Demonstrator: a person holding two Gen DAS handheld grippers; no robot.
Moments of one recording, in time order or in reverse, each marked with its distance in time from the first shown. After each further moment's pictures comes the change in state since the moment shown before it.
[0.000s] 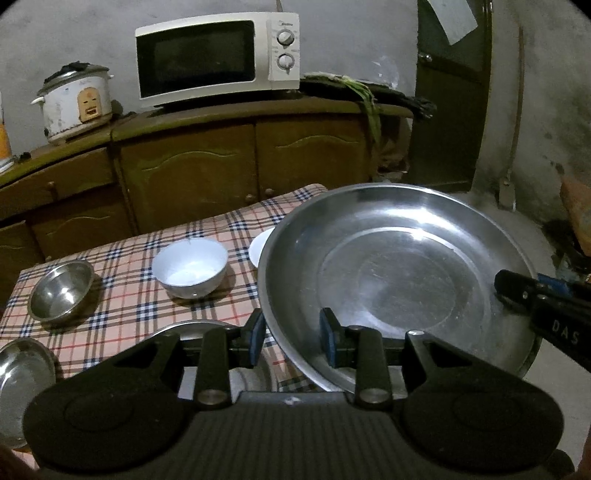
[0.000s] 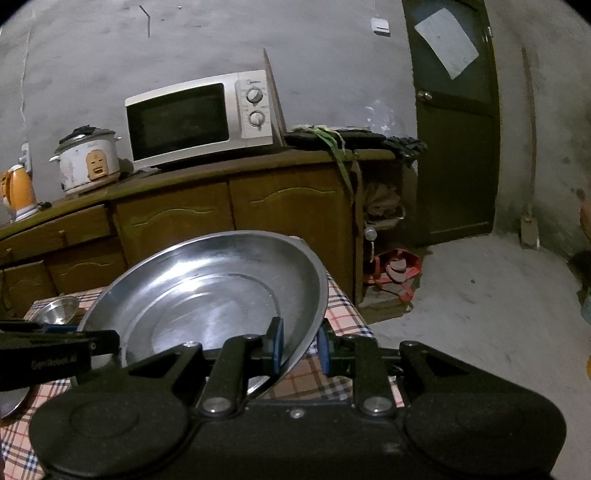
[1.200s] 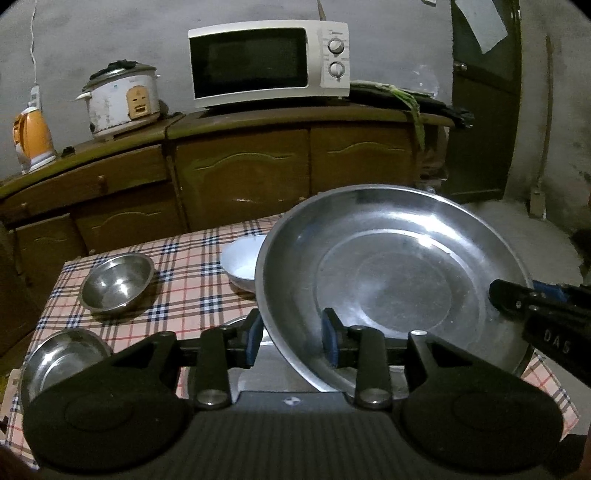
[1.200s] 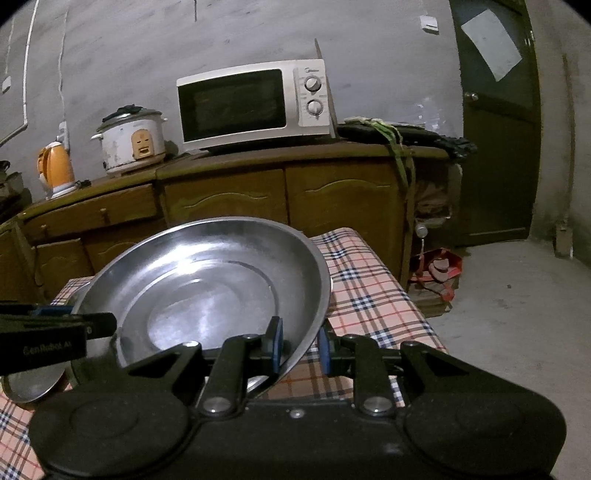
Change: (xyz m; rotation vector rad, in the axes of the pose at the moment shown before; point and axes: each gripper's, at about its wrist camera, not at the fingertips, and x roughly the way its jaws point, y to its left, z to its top) left arm -0.025 0.051 -0.008 -0.032 -0.011 0.104; right arm 0.005 0.060 -0.005 -0.065 0.035 0.109
